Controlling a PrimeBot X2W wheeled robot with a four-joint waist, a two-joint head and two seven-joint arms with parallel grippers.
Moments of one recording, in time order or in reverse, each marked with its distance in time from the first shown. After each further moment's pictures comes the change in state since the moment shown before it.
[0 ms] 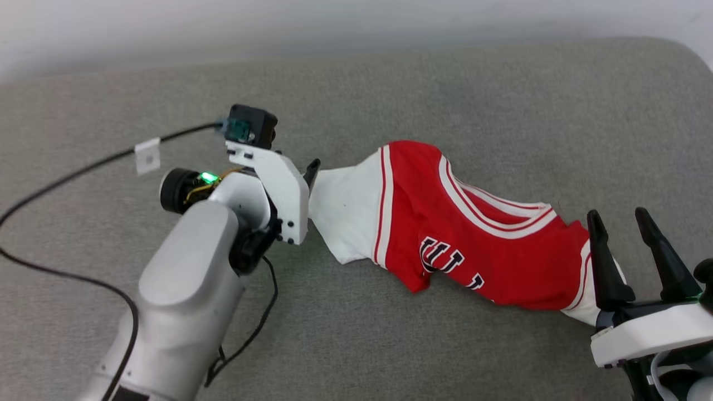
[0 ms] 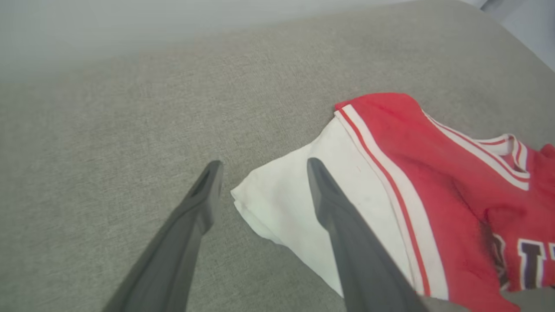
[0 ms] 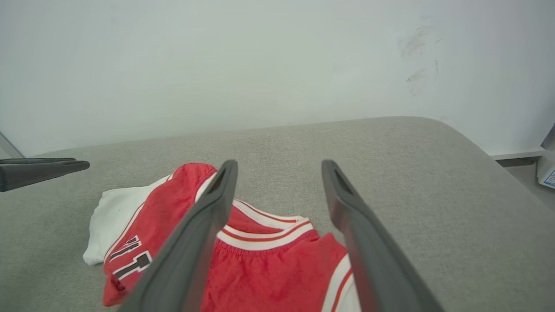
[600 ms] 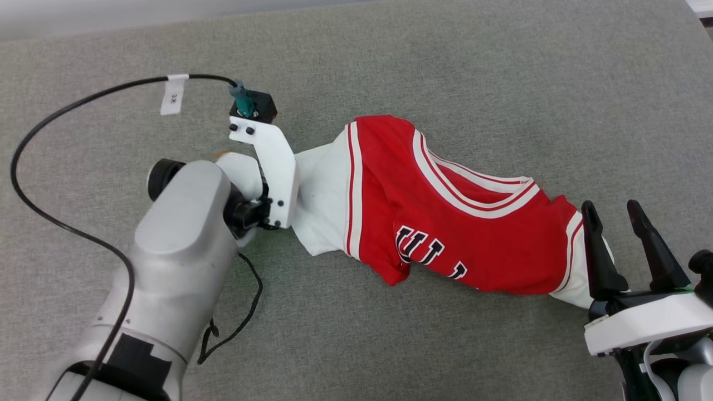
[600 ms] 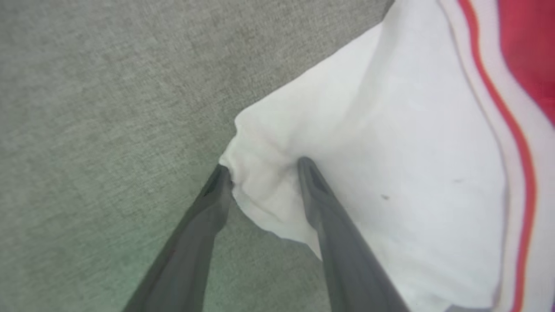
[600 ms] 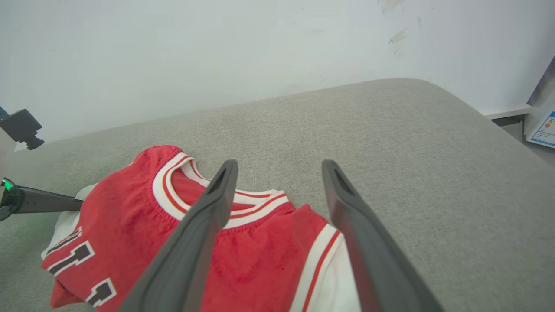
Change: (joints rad) left arm -0.207 -0.014 -0.096 0.327 -0.071 -0.062 0.343; right arm -0.052 0.000 0.011 0.077 0.057 0.000 -0.047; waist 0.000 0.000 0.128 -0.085
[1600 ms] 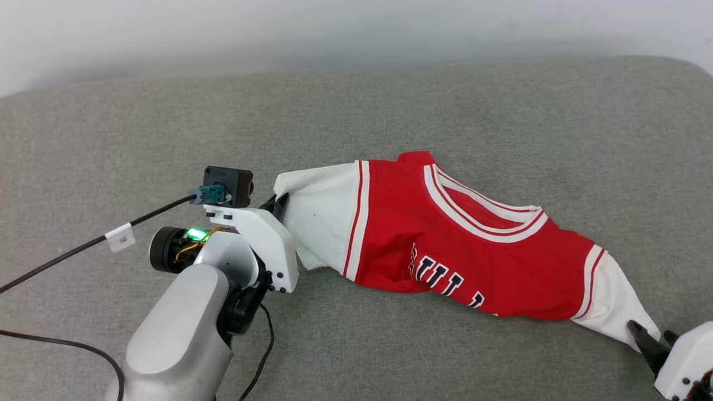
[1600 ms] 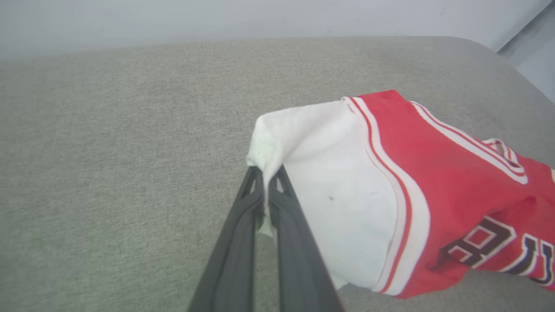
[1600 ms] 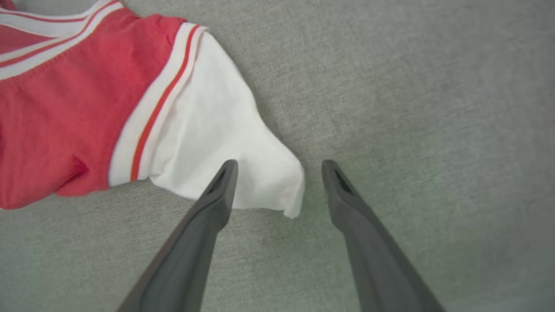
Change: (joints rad) left arm 0.413 0.086 0.065 -0.511 -0.007 0.188 -0.462; right arm 0.031 -0.130 -0.233 0.294 0.155 0.000 0.572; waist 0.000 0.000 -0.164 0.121
